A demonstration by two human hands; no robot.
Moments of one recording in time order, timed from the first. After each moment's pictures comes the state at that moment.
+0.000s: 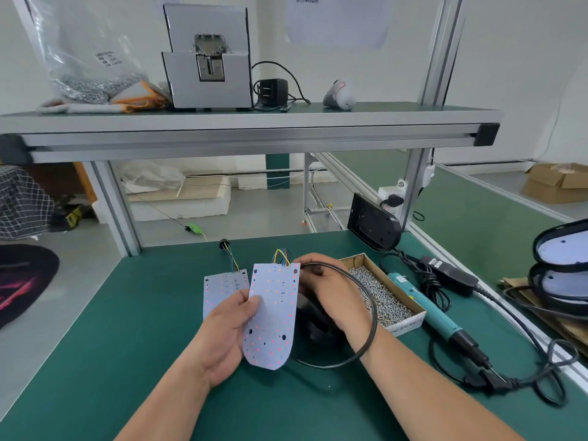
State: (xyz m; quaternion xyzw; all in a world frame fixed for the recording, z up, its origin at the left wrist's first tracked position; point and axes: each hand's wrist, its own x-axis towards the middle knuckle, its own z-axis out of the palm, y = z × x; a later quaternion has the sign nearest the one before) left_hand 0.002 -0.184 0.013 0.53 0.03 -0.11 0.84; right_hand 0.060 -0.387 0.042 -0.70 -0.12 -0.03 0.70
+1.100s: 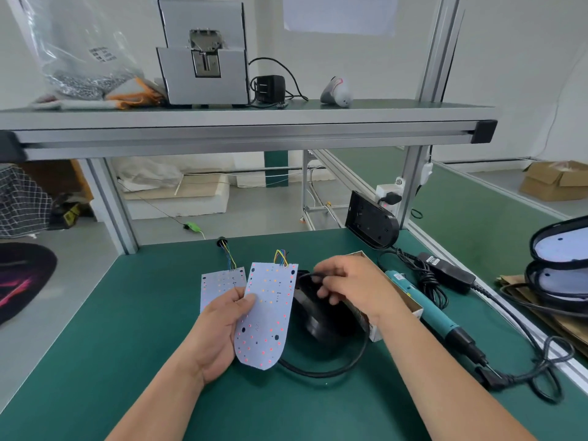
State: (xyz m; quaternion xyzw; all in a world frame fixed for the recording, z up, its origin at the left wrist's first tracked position) left_hand 0.006 -0.175 0.011 0.55 0.03 -0.11 0.83; right_hand 0.067 -0.445 0.048 -0.78 -0.08 0.07 0.61
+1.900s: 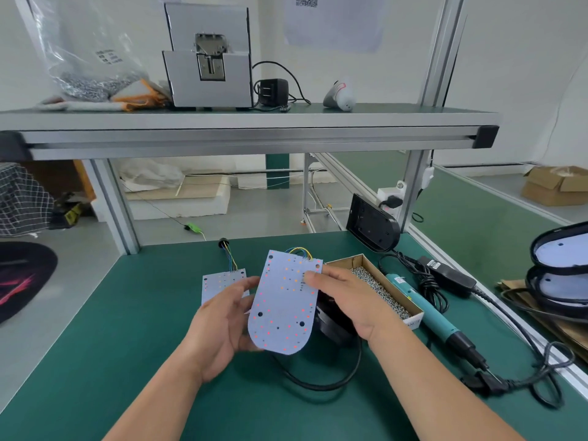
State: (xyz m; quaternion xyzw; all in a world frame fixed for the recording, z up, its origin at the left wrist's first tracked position) left_hand -0.002 -0.178 0.032 0.58 -0.01 -0.13 0.81; right_hand 0.044 -0.421 0.049 -0.67 -0.13 0.11 0.72
